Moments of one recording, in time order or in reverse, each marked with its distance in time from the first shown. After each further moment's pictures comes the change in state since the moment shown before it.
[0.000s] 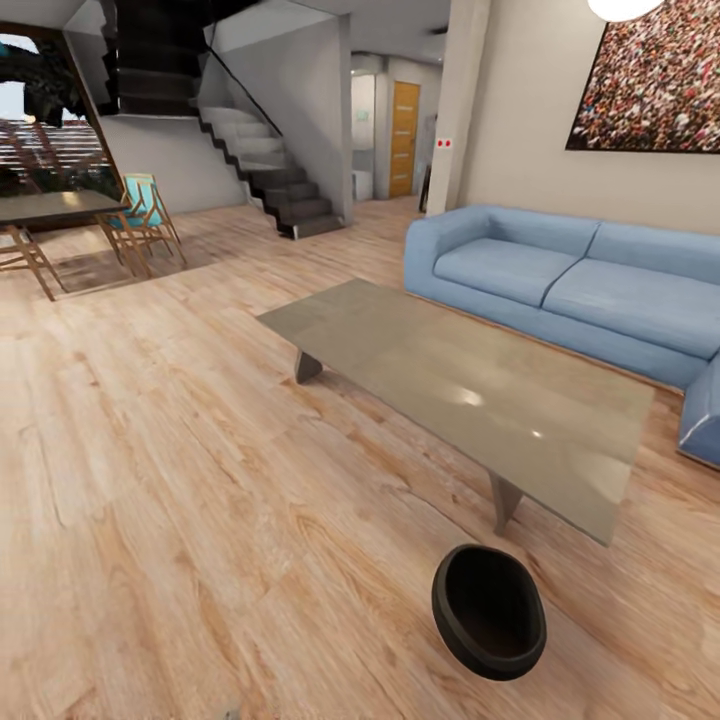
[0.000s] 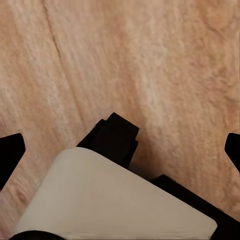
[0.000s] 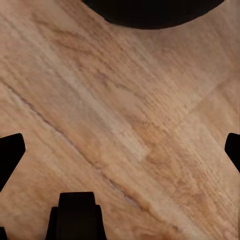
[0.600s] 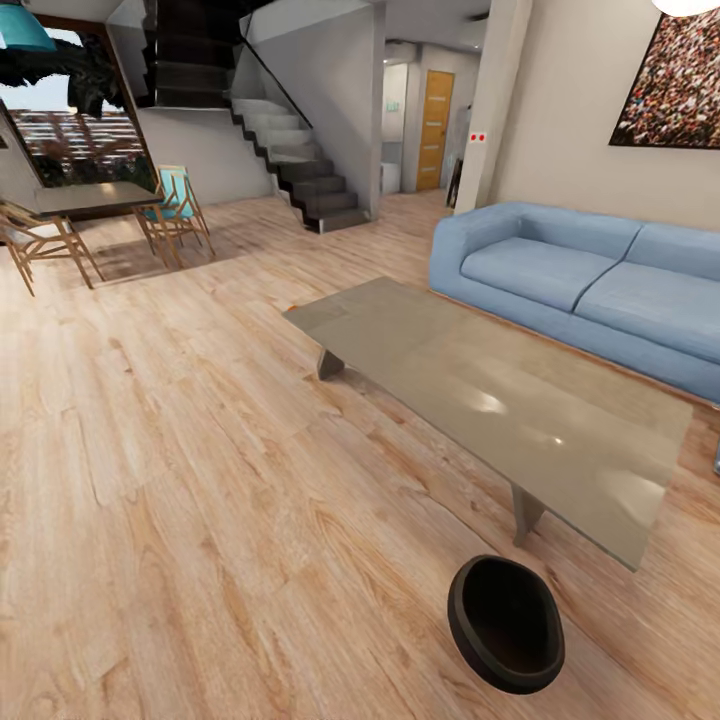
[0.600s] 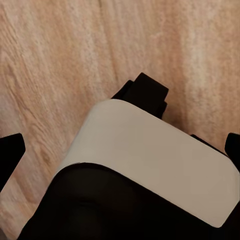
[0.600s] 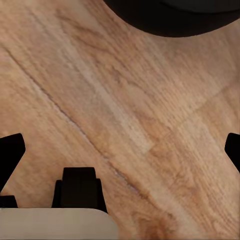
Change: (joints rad) left arm 0.069 0.002 0.000 0.004 0.000 -0.006 0.000; right arm 0.000 0.008 -0.003 0.000 -0.004 0.049 -0.006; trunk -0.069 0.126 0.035
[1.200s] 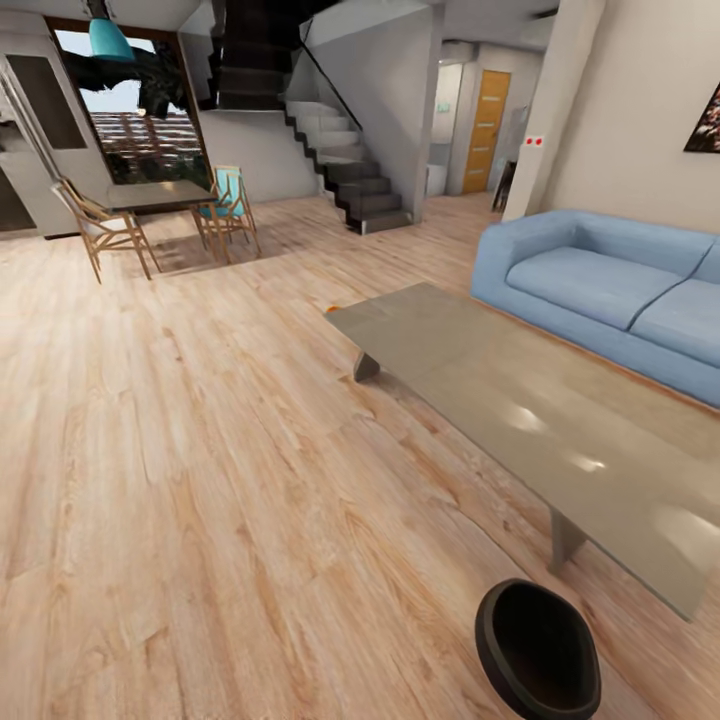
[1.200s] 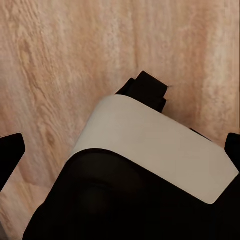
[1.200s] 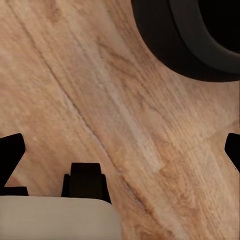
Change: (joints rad) left arm 0.000 -0.001 0.001 -0.001 0.001 -0.002 0.000; right arm 0.000 0.003 0.004 0.003 0.004 -0.004 0.023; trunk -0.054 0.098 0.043
